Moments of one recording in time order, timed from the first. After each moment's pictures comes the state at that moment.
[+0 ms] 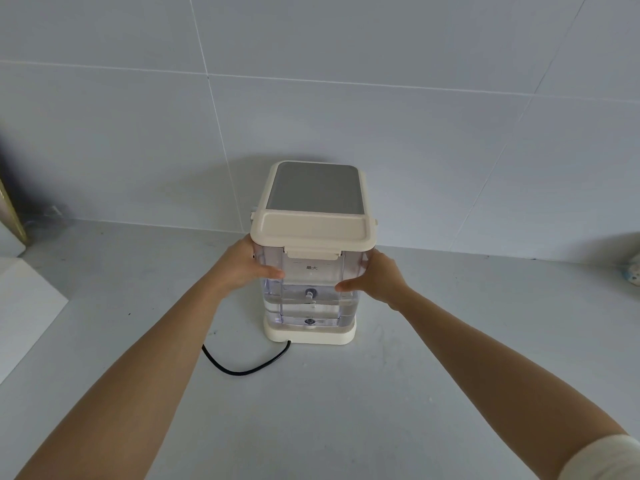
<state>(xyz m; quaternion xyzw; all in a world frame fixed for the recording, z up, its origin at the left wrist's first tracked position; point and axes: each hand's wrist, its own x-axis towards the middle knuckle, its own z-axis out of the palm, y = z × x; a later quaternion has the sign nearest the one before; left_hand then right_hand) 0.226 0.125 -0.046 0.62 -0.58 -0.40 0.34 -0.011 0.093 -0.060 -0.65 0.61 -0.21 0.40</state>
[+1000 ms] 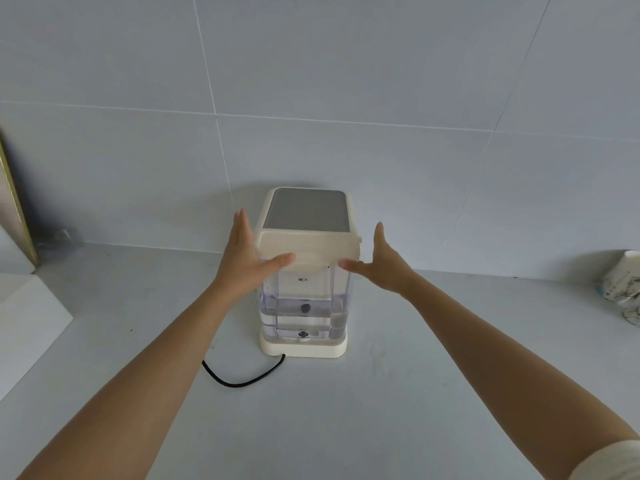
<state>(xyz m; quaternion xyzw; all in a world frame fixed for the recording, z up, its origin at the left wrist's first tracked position) 0.193 0.155 -0.004 0.66 -0.61 -0.18 0.40 -0.034 0.107 0.002 -0.72 0.57 -0.22 0.35</state>
